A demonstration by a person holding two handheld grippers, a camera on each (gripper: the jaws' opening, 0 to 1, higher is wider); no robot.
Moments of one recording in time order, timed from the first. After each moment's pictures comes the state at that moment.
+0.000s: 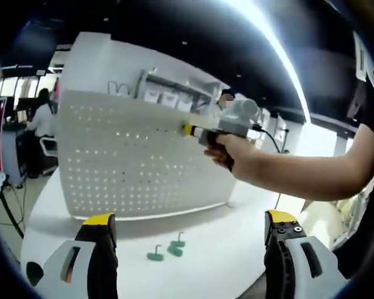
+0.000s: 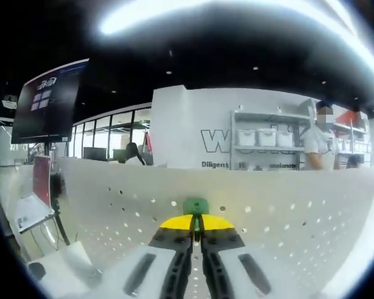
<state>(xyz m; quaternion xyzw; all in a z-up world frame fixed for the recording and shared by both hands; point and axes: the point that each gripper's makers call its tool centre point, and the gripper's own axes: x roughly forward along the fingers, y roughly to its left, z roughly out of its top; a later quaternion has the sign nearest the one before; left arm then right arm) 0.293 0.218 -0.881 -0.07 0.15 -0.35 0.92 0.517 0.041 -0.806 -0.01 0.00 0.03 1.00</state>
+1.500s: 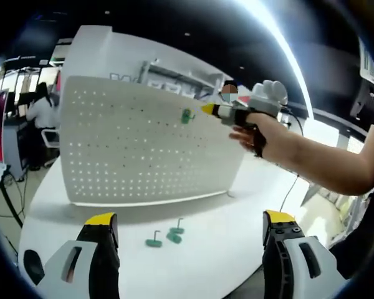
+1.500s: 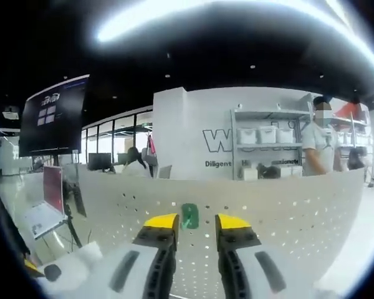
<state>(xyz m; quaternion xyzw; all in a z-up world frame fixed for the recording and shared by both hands) 0.275 0.214 -0.902 -0.08 0.18 -0.35 0.91 0.452 0.027 -0.789 0.00 0.01 0.05 1.00</state>
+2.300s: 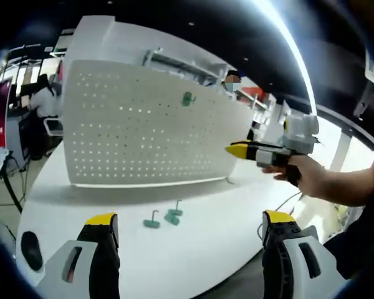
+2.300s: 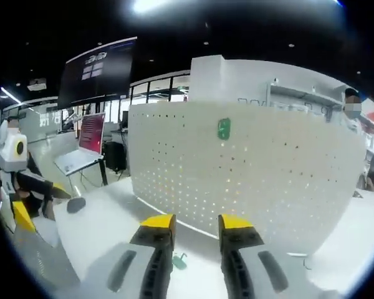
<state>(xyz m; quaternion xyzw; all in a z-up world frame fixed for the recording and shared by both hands) 0.253 0.220 -0.927 -0.08 0.22 -0.34 0.91 0.331 0.041 -0.905 -0.06 0.13 0.17 0.97</state>
